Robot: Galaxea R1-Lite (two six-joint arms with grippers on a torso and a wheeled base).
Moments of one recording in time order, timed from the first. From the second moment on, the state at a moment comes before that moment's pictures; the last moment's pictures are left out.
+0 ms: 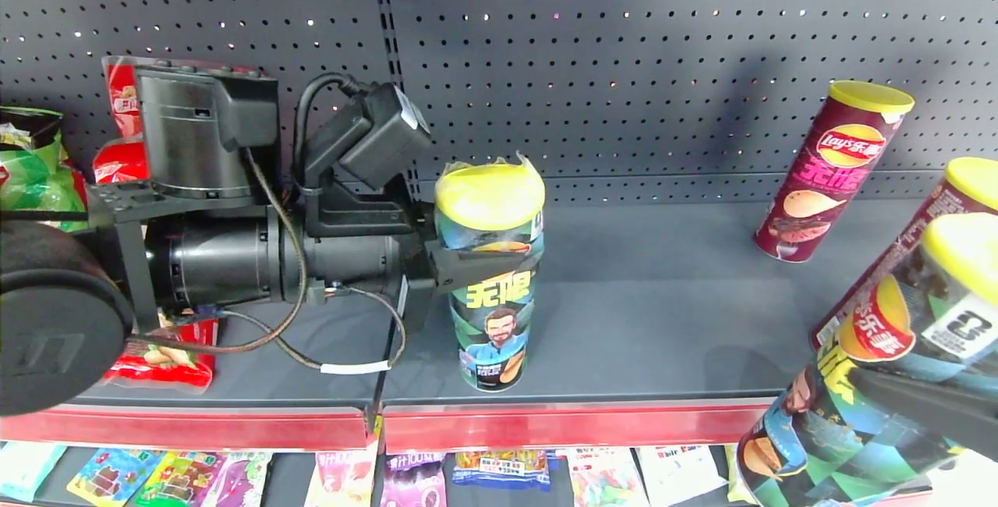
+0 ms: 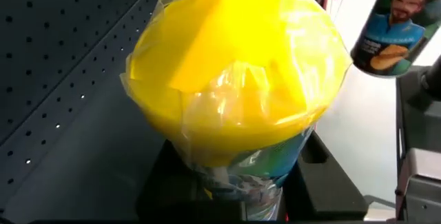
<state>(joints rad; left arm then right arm) -0.60 1.61 -0.96 -0.41 -0.58 0.32 0.58 0.91 -0.61 -0.11 0.26 -0.18</state>
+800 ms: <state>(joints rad) -0.59 1.60 -0.95 -0.41 -0.65 0.32 0.58 0.91 -0.61 -0.11 0.26 -0.18</state>
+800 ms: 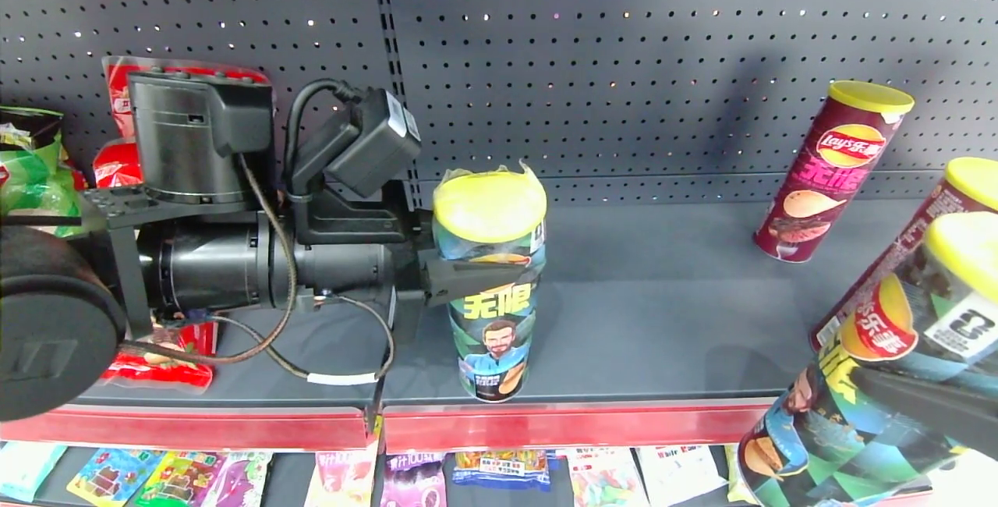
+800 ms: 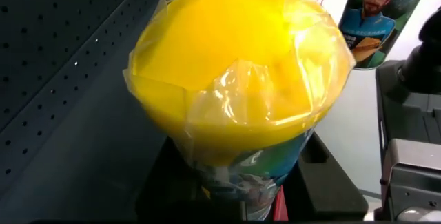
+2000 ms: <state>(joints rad) -0.55 1.61 -0.94 -0.40 -0.75 0.35 0.58 0.91 -0.61 -0.11 0.26 -0.18</state>
